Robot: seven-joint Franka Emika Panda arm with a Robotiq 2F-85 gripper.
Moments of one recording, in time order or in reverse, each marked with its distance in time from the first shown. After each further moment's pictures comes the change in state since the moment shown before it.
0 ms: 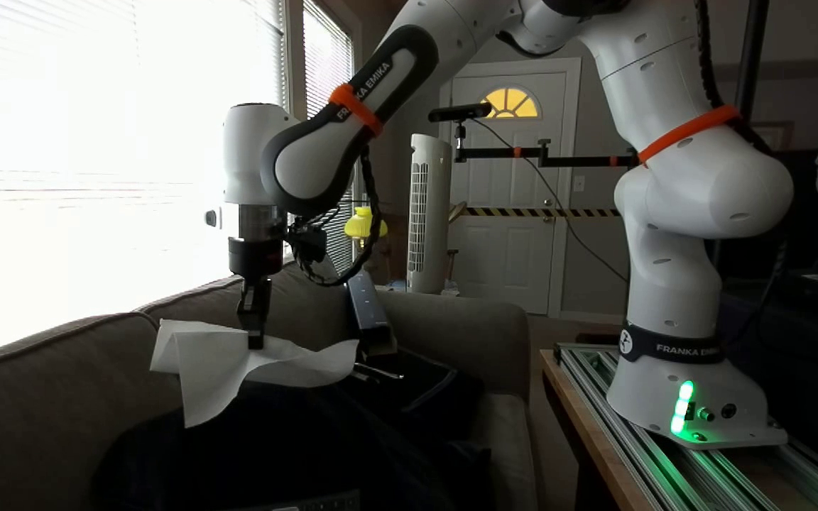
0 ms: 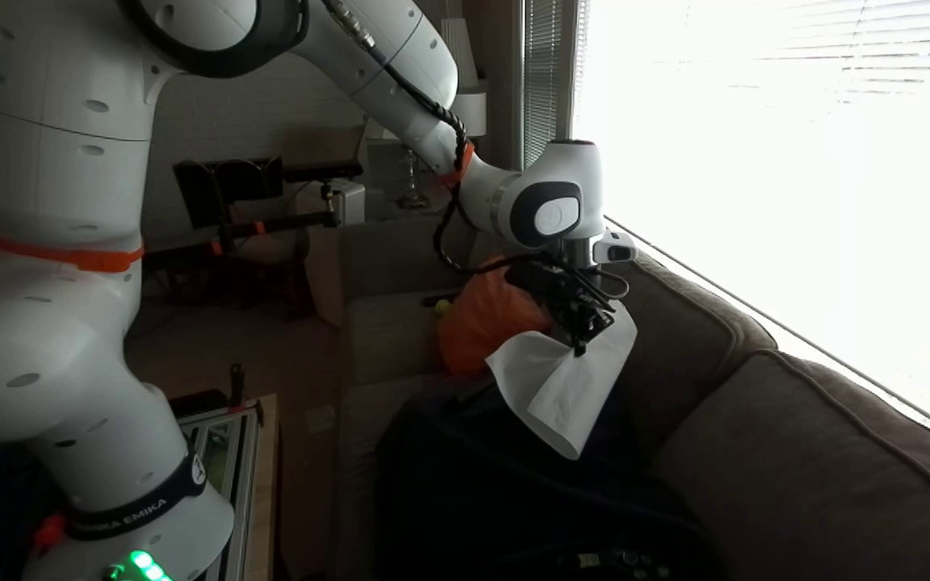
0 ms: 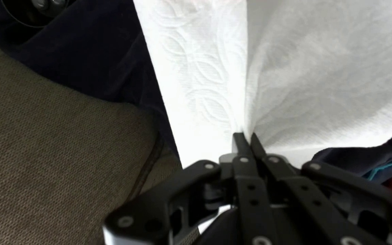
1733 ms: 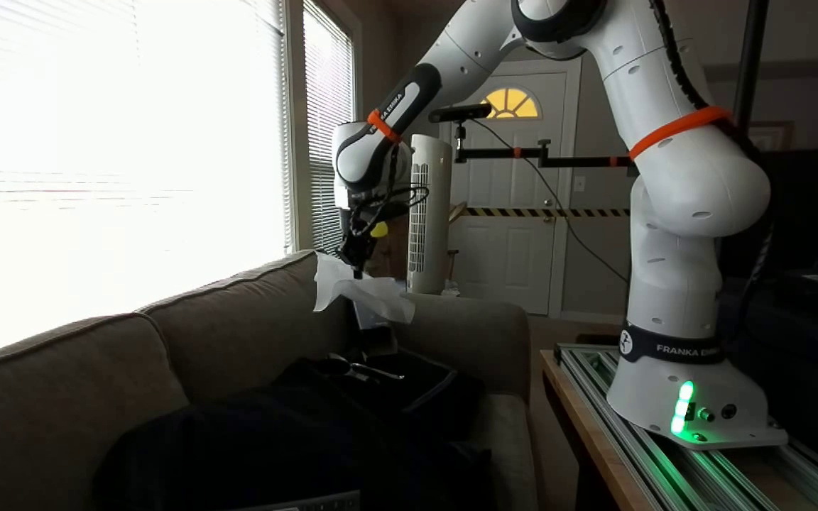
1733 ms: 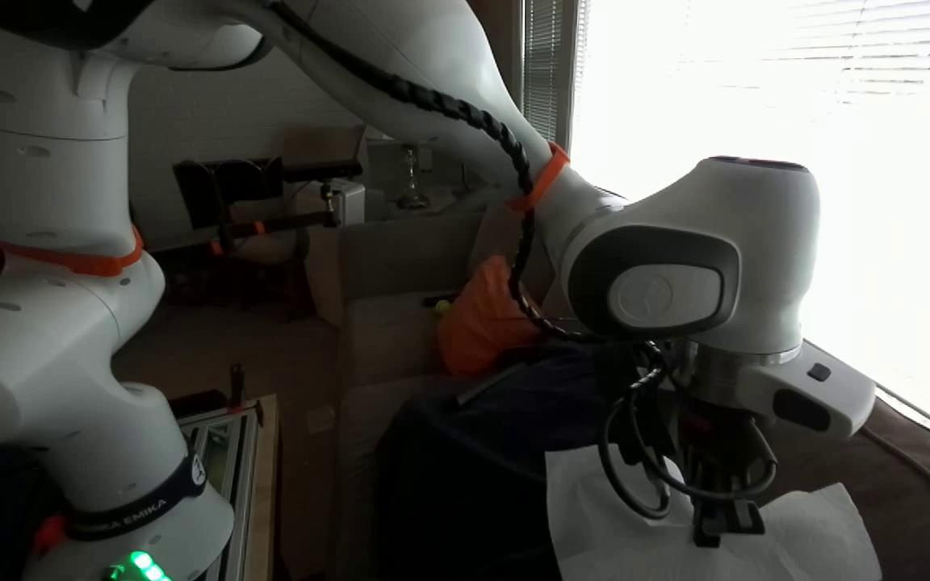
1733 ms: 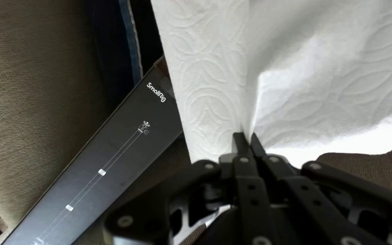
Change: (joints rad) arm -0.283 -0.050 -0.275 0.004 0.054 -0.086 0.194
